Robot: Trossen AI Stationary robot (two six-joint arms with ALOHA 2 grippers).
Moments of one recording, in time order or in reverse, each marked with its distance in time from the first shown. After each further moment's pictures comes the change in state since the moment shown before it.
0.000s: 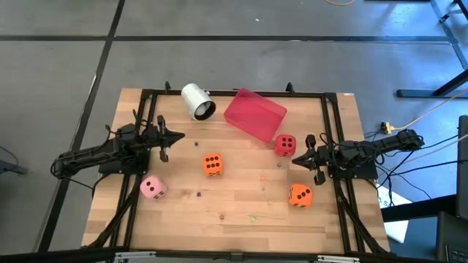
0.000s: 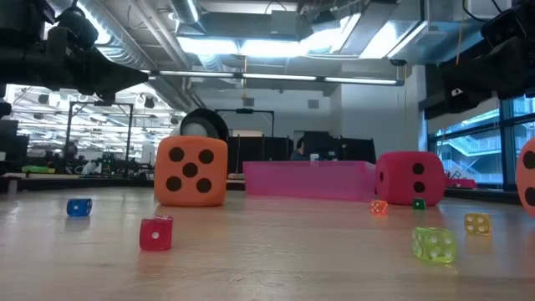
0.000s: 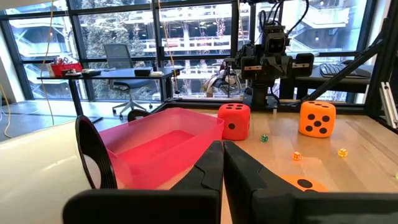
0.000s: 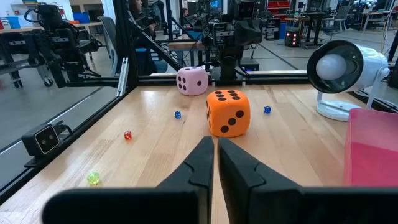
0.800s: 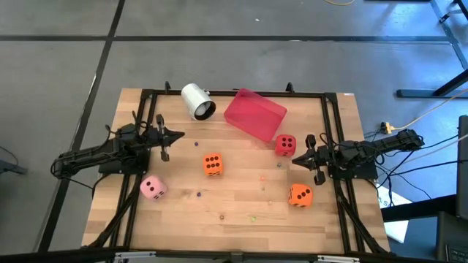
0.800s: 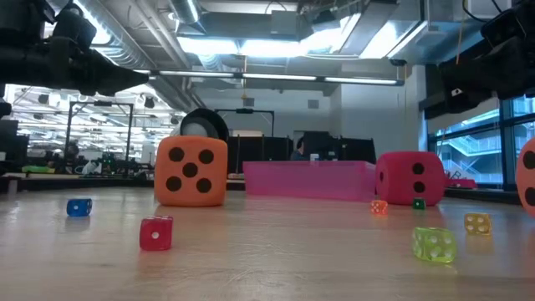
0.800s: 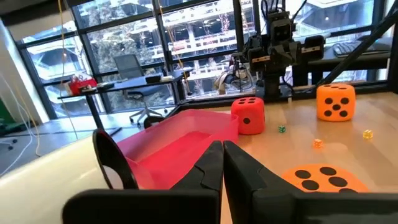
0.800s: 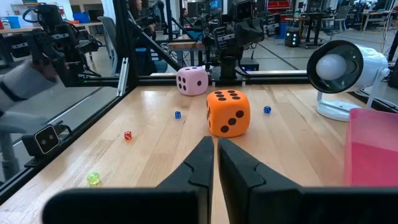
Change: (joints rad) left arm 0.000 0.000 0.000 0.002 -0.032 0.148; right arm 0.000 0.000 0.000 0.000 0.000 0.000
